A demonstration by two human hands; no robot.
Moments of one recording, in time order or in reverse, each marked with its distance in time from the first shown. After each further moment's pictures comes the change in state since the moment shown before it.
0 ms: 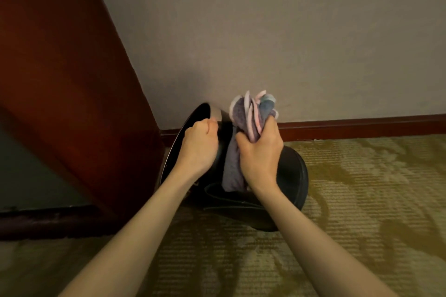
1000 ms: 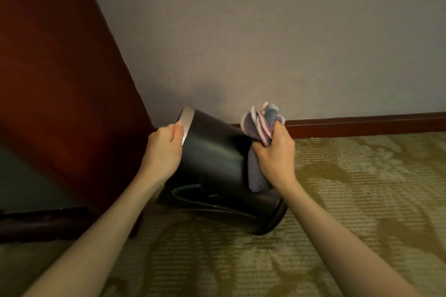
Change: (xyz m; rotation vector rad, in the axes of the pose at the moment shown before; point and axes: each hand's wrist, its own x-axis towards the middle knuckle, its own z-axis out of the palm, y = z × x) left_hand 0.005 -0.046 -0.034 0.141 0.050 0.048; right_hand 0.024 0.052 -0.019 -0.319 -0.164 -0.043
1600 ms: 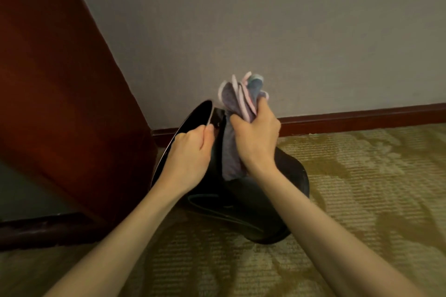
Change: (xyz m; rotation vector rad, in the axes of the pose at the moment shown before) left_hand -0.020 0.048 0.019 -0.010 -0.078 0.270; right_hand 0.005 -0.070 -0.009 0.355 0.103 0.120
